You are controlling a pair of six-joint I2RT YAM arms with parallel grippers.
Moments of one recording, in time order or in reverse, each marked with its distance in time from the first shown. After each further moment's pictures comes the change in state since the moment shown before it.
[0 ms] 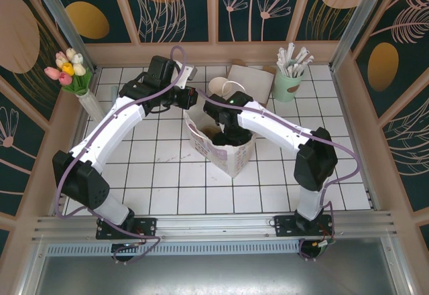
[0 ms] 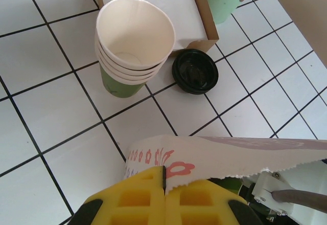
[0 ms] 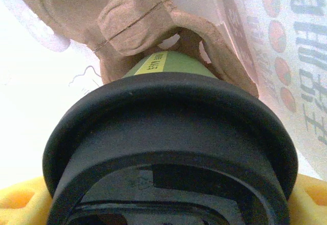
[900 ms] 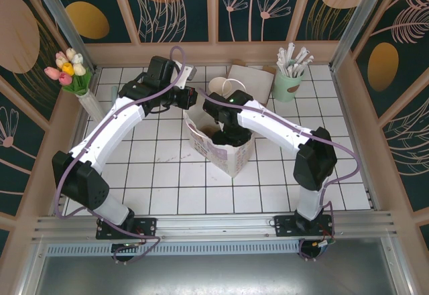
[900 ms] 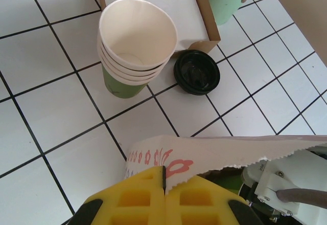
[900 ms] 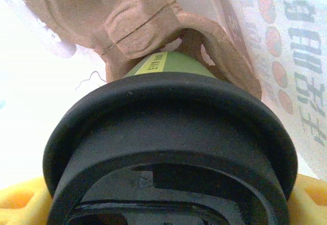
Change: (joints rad) left arm 0.002 -0.004 -0.010 0.010 -0.003 0.000; right arm 0.000 0.008 0.027 -0.005 0.000 0.002
